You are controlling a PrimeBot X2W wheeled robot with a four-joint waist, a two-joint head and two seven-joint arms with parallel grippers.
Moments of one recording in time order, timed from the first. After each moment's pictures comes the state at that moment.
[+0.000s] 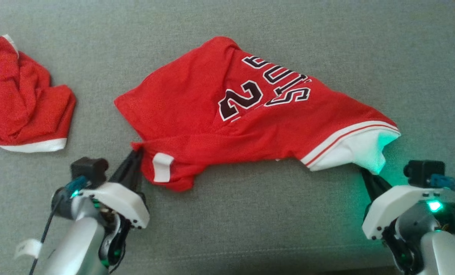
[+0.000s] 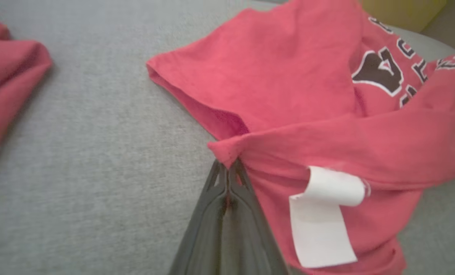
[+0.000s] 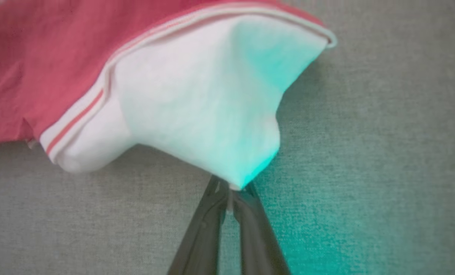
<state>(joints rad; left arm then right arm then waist) -0.27 0.25 -0.46 0.42 -0.48 0.01 -0.13 -0.03 -0.04 -0.05 0.08 0.21 0.13 0.47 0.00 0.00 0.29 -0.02</state>
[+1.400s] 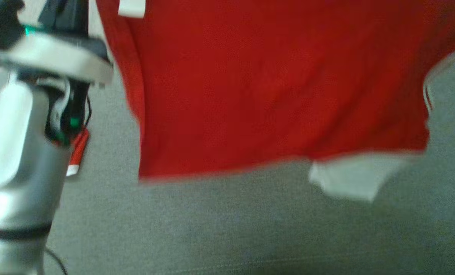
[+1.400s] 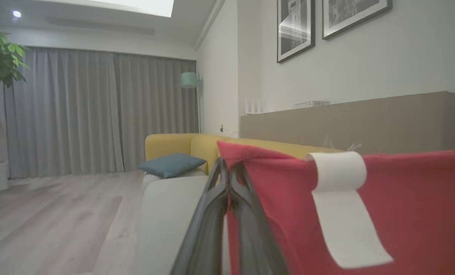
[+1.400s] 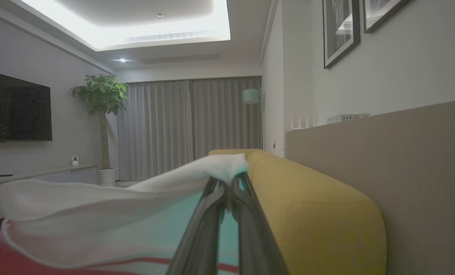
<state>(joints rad) -0.73 0.31 -0.34 0.14 -0.48 0.06 -0.09 -0.72 -0.29 -0.07 0.00 0.38 0.13 0.28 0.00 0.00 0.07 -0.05</state>
